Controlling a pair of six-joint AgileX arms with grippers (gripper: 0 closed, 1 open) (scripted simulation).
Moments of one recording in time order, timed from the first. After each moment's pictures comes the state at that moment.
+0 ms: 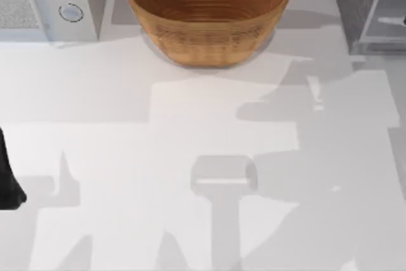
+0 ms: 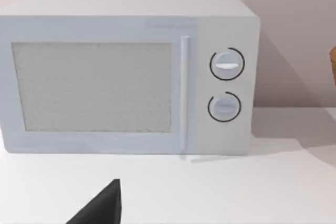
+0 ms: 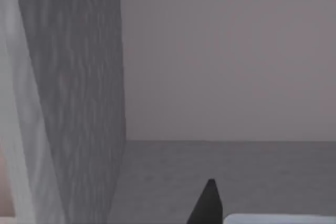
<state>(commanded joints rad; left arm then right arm) 0.00 0.00 0.00 0.00 0.00 0.00 -0.09 1.90 0.82 1.09 -0.06 0.01</state>
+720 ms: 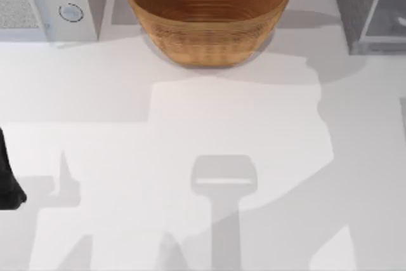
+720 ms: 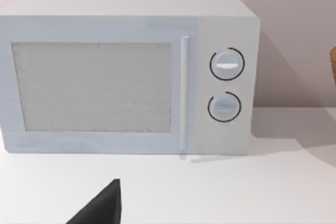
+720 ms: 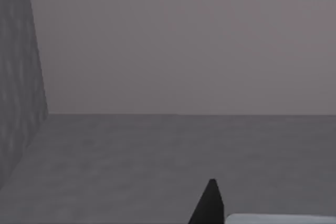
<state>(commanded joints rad) 0.00 0.00 0.00 0.00 0.00 0.00 -0.20 2.29 1.25 1.00 -0.17 0.00</state>
